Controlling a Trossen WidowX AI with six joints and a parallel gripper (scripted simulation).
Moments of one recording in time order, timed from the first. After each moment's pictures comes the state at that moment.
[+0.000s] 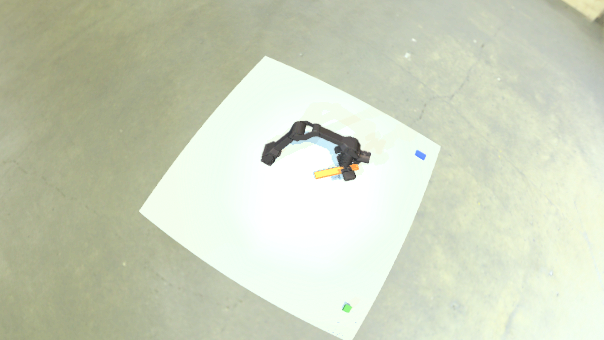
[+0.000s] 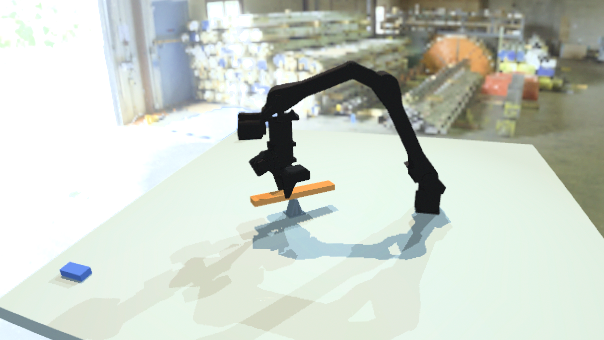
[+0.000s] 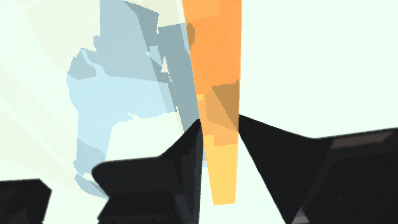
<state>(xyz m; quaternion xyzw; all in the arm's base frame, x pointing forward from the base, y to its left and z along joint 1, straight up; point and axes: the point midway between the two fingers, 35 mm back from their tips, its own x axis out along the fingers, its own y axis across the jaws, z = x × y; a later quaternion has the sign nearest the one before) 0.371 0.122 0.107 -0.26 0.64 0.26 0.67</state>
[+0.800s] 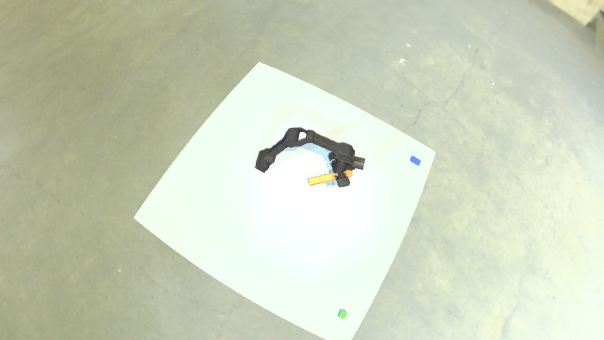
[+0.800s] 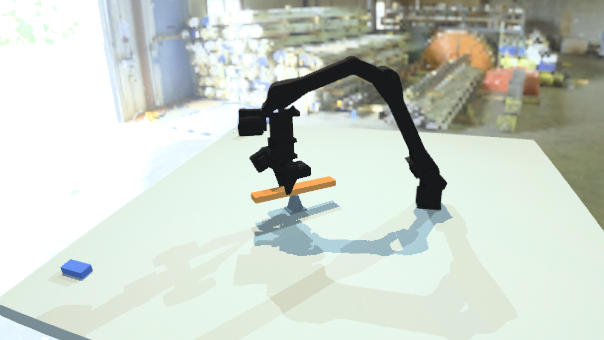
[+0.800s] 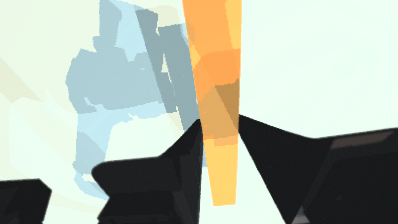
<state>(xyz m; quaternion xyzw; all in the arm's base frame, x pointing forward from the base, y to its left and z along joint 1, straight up) 0.370 0.122 0.106 -0.26 0.64 0.26 0.67</state>
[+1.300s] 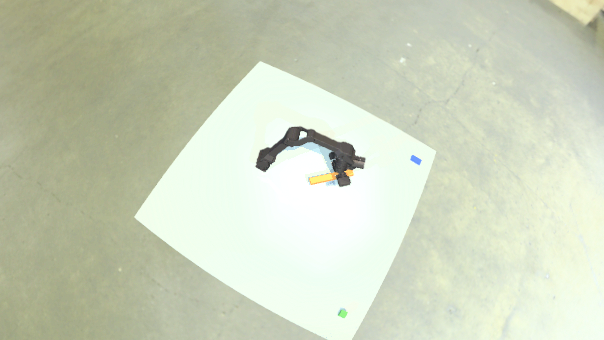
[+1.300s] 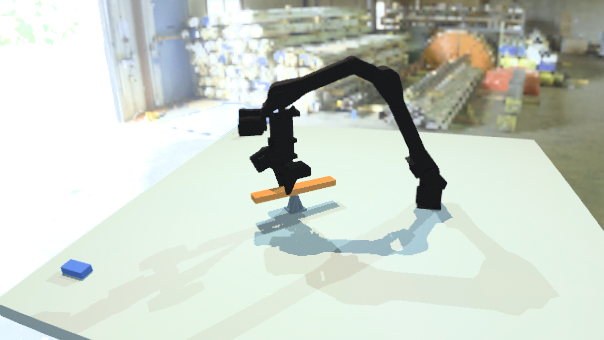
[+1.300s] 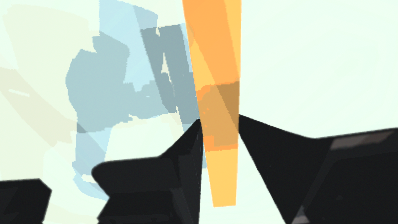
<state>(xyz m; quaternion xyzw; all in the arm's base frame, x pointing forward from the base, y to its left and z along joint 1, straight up) 0.370 0.122 0.105 -0.26 0.64 0.26 0.67</state>
